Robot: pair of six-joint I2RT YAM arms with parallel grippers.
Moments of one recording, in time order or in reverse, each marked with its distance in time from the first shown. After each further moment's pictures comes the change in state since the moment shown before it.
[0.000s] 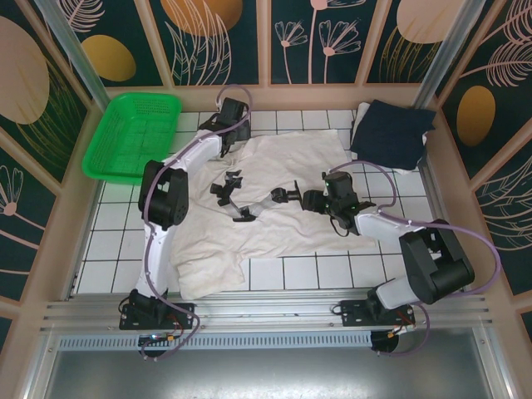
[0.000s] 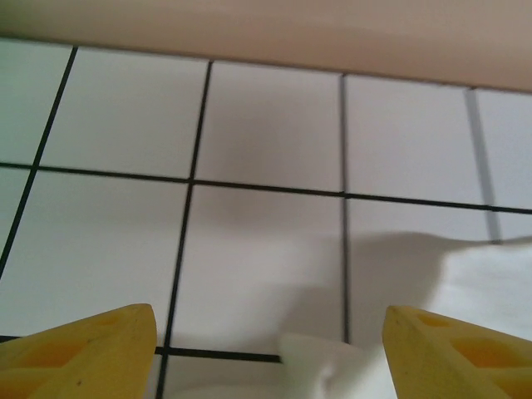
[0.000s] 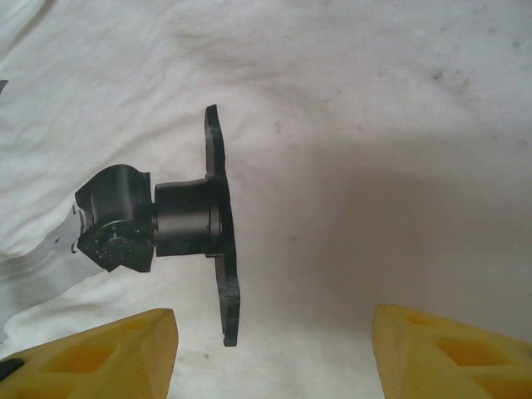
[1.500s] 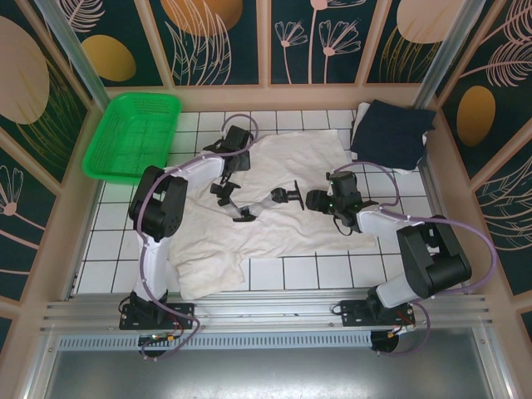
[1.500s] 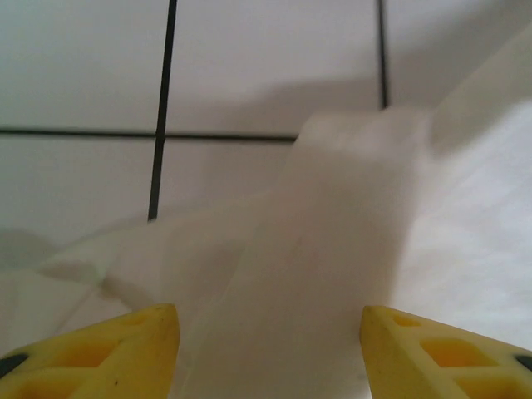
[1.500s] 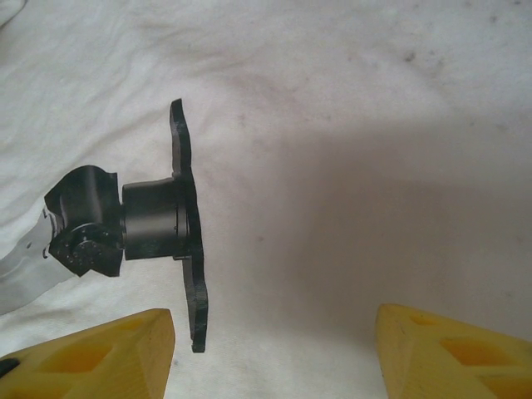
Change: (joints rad) left arm -0.077 -0.179 -0.420 0.069 -0.002 -0.033; right arm -0.058 0.034 -0.004 0.010 -0.055 -0.004
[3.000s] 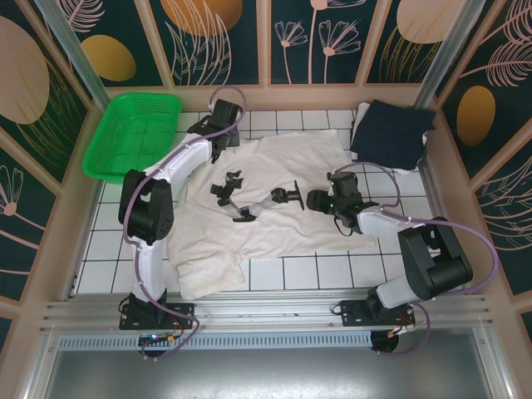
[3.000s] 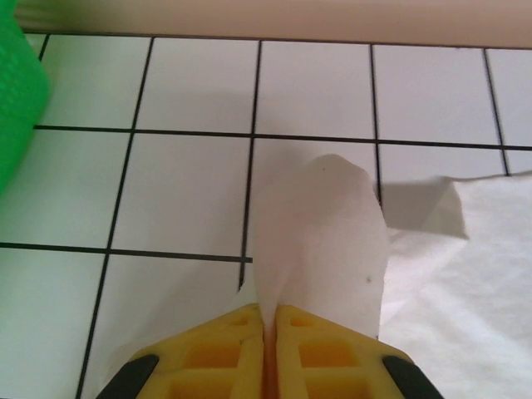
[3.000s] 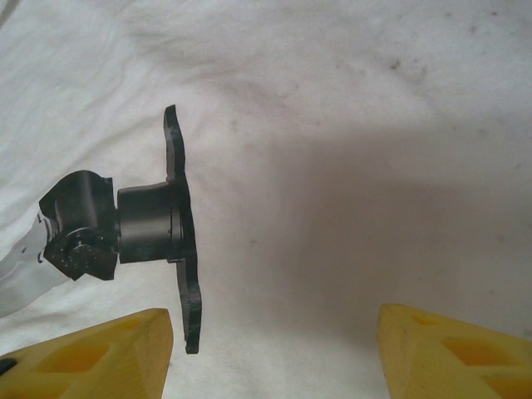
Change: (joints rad) left arm 0.060 -0.079 0.200 -0.141 -0.048 0.080; right arm 0.000 -0.011 -0.010 0.003 0.018 -0.001
